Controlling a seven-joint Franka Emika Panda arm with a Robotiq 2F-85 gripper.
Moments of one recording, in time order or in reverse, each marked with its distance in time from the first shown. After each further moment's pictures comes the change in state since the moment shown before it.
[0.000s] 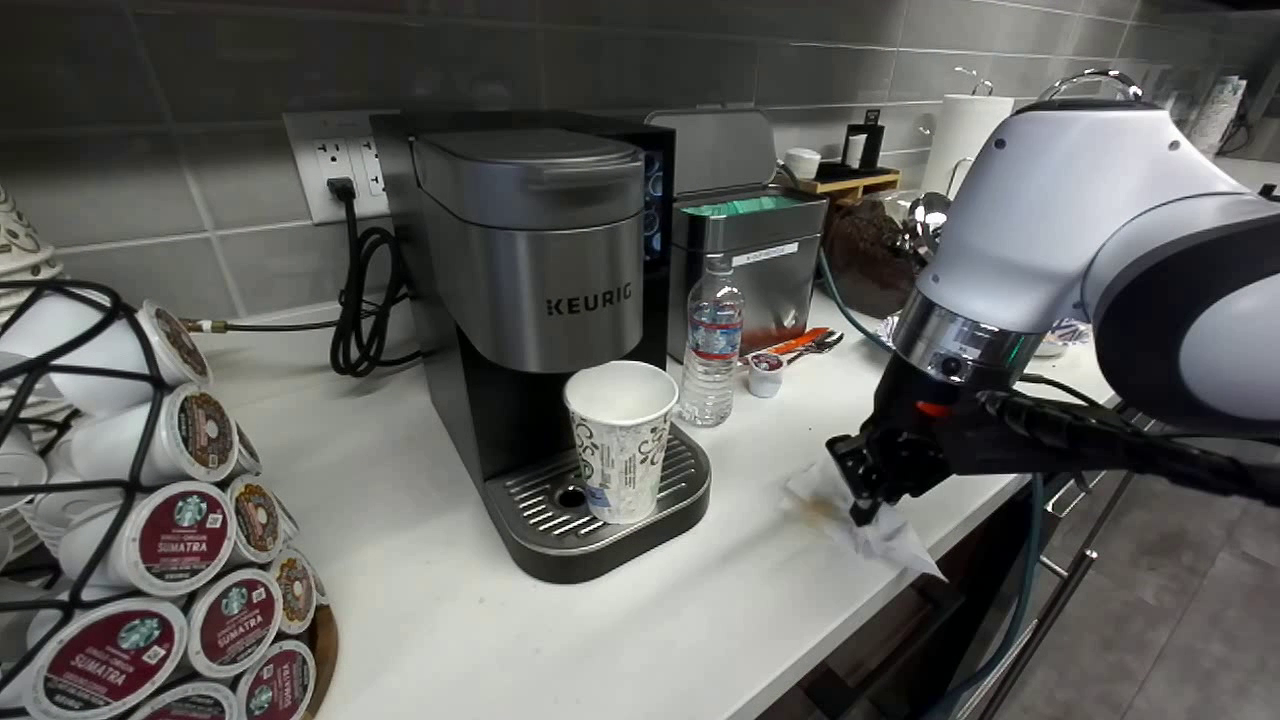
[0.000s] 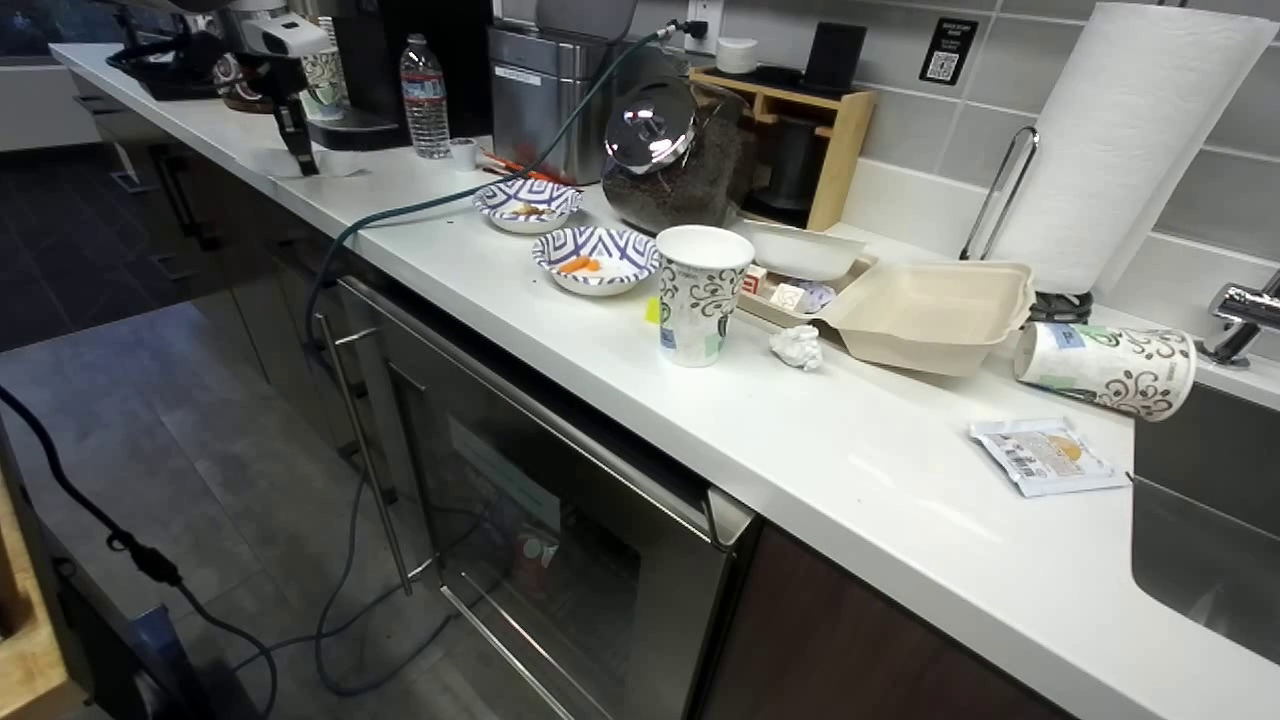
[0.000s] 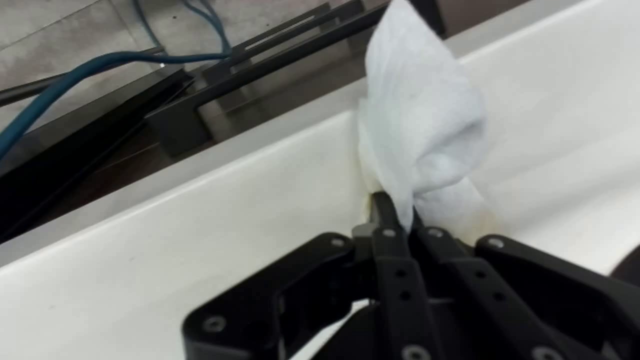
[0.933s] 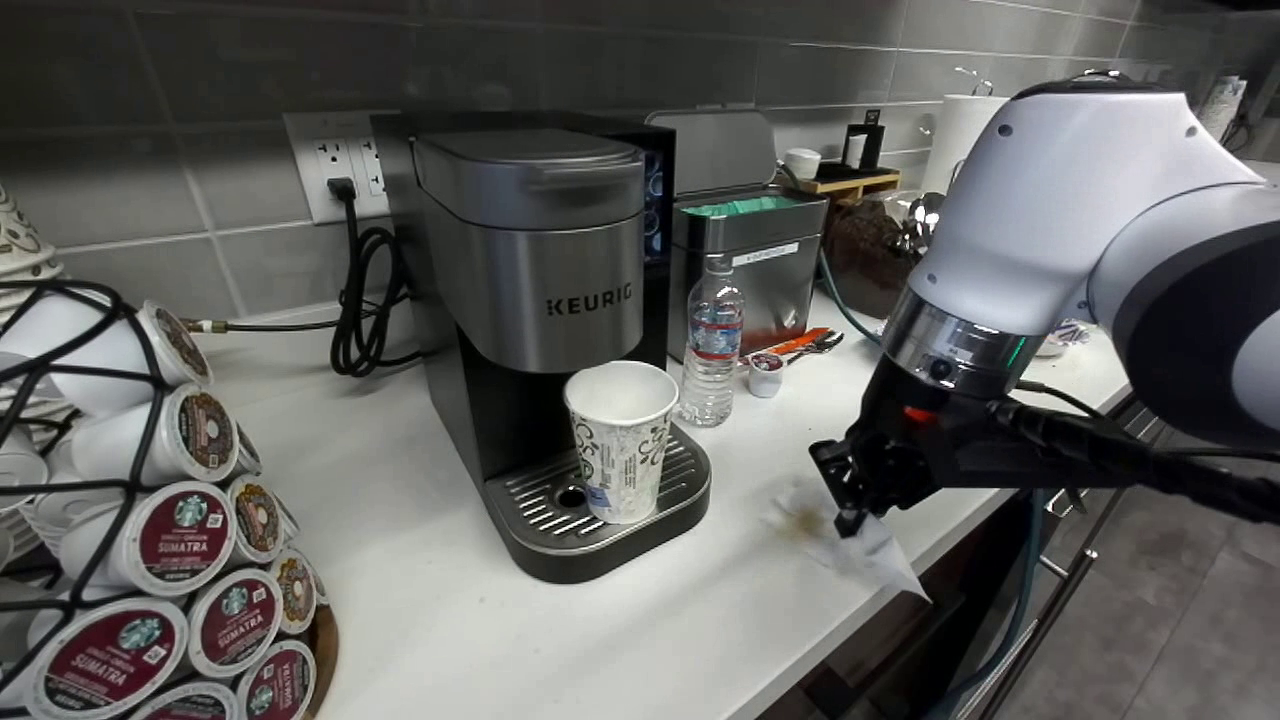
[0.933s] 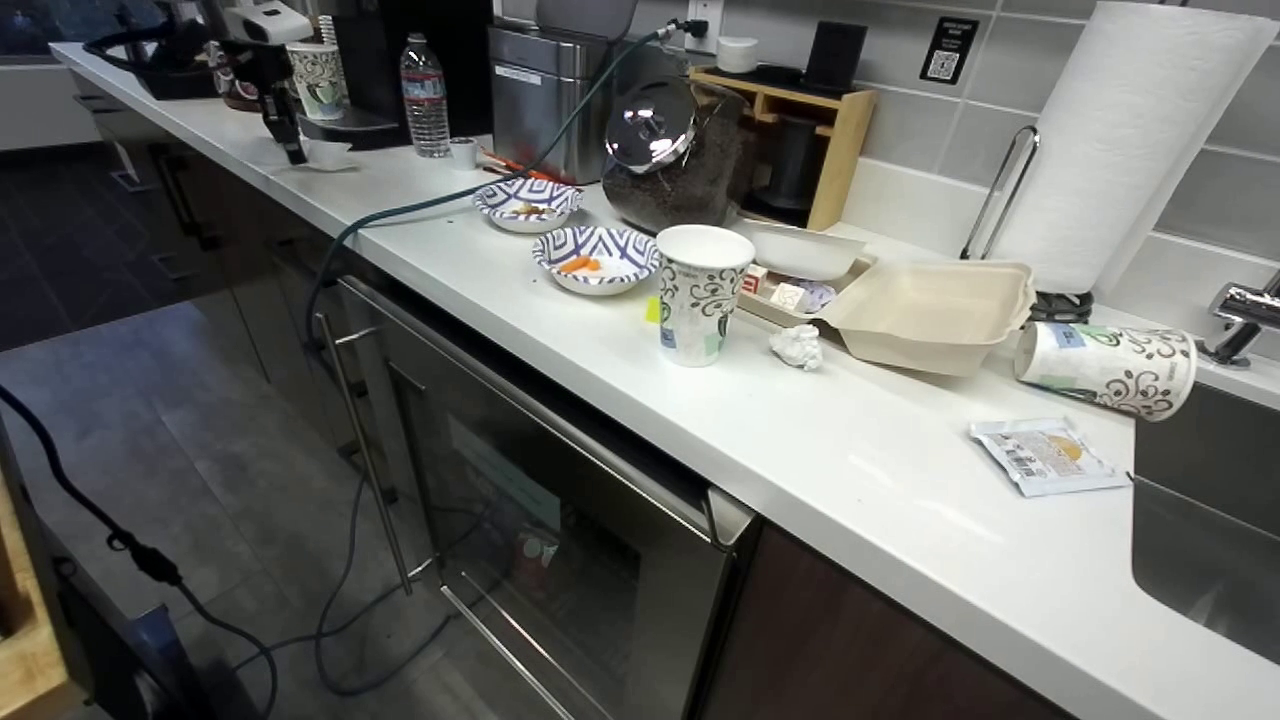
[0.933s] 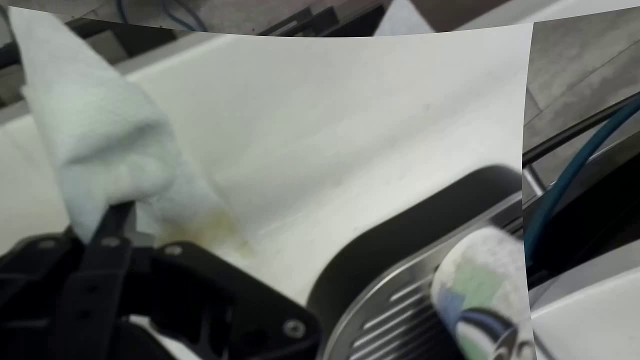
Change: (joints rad) arm -0.049 -0.002 0.108 0.019 -0.055 -0.005 0.130
